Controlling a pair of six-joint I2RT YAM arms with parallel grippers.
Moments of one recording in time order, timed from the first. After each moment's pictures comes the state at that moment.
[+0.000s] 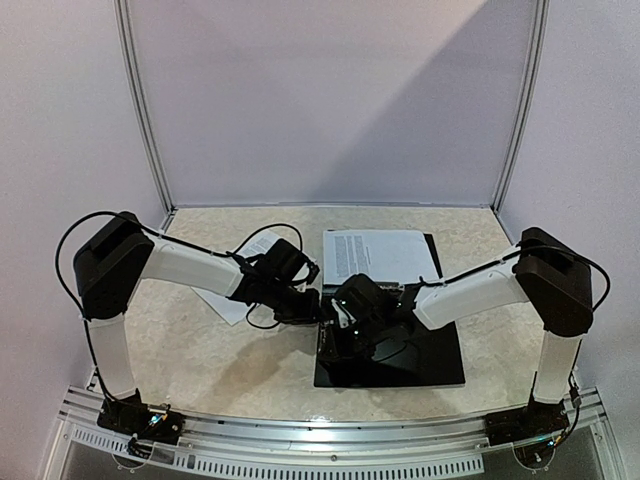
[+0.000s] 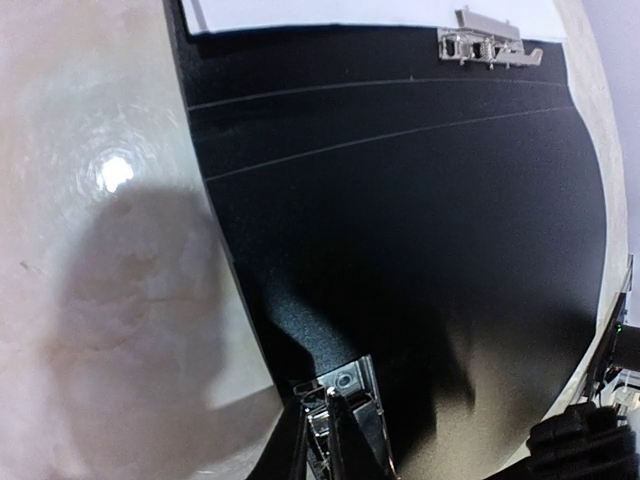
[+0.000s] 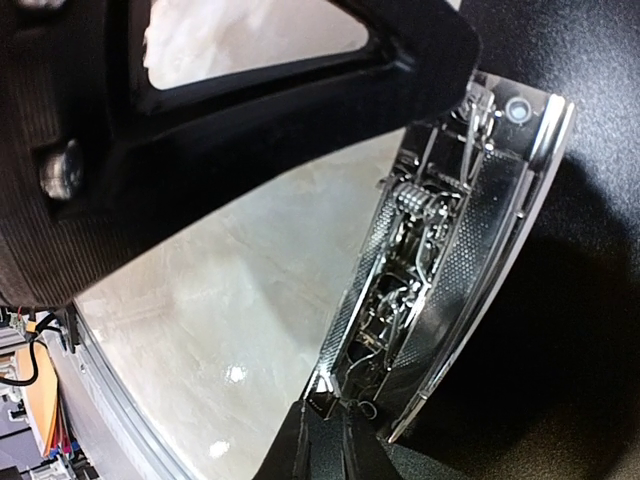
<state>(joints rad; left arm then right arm) -0.83 1.95 1.11 -0.11 0.24 -0.67 1.06 1.93 1.07 -0.06 -0.25 0.87</state>
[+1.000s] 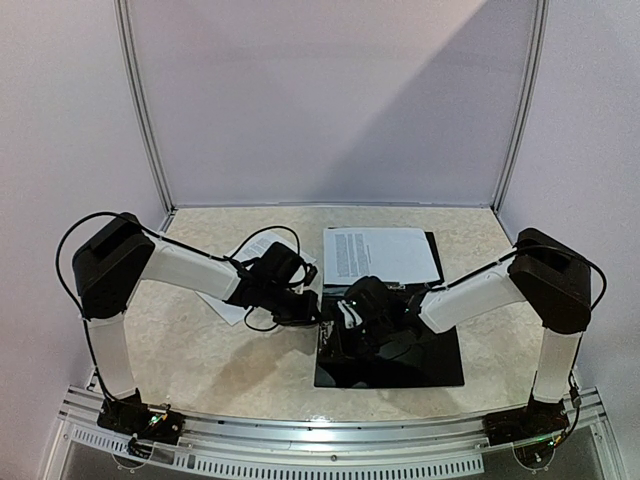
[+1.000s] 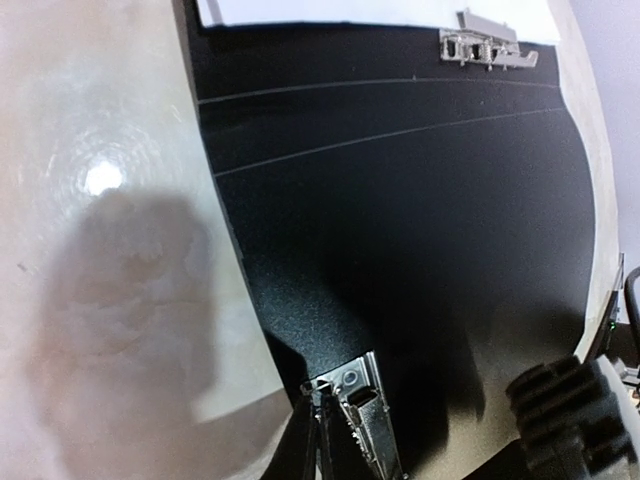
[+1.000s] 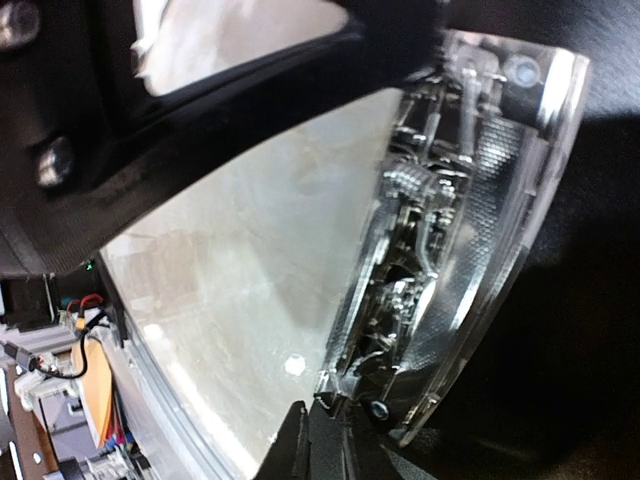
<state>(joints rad) -0.82 1.94 1.06 -0.03 0.26 -0.67 1.02 1.94 0.98 0.11 -0.36 0.97</state>
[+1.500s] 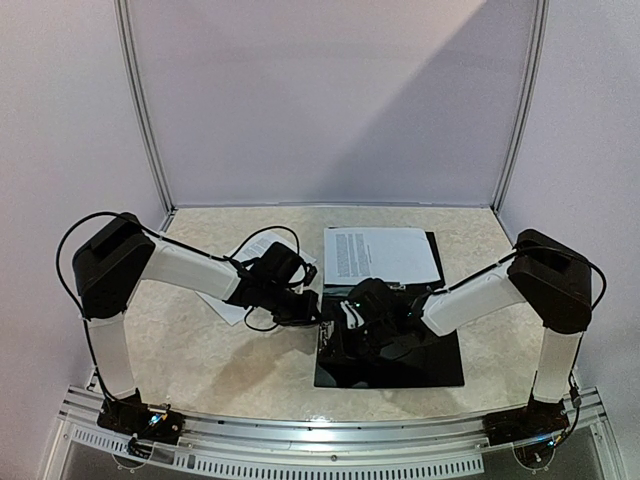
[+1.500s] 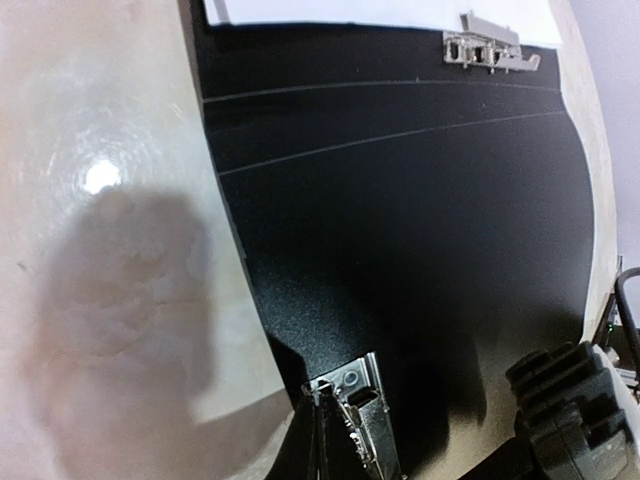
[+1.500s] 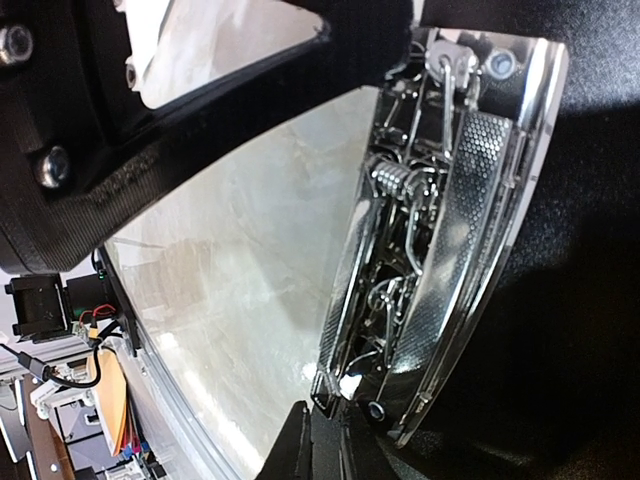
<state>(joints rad) -0.82 1.95 1.06 -0.03 0.26 -0.68 1.02 1.93 0.94 0.18 -0.36 1.02</state>
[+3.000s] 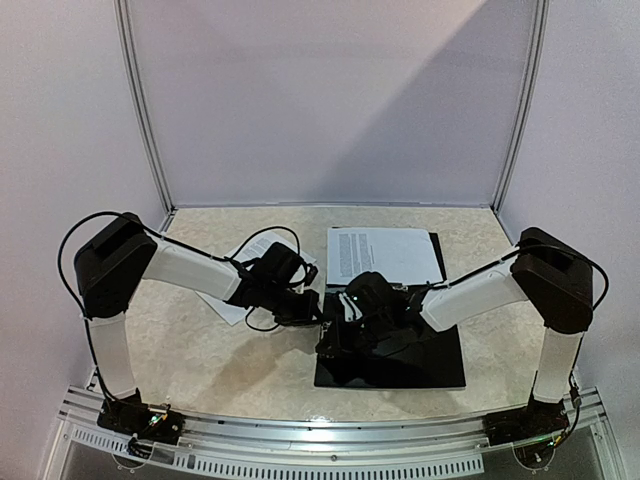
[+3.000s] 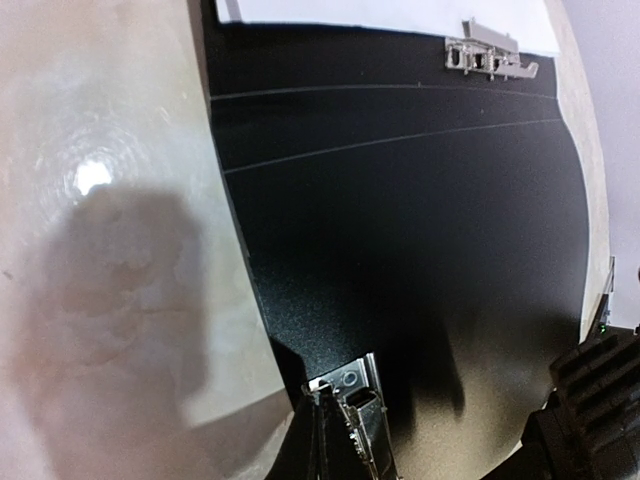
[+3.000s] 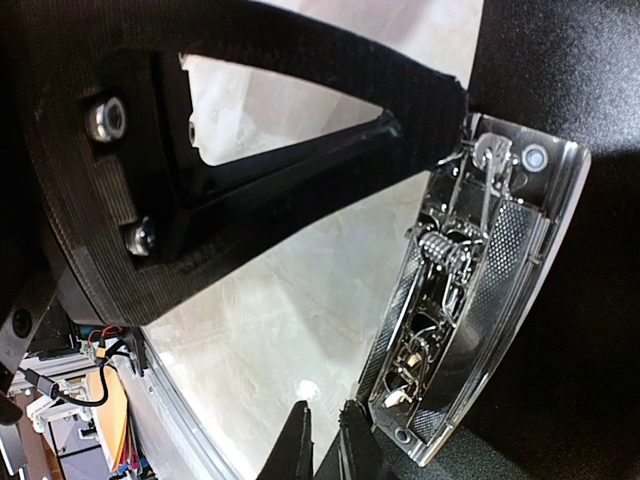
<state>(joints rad) -0.82 1.96 1.06 -0.01 0.28 -0.69 1.02 1.93 0.98 0.16 -0.32 1.02</state>
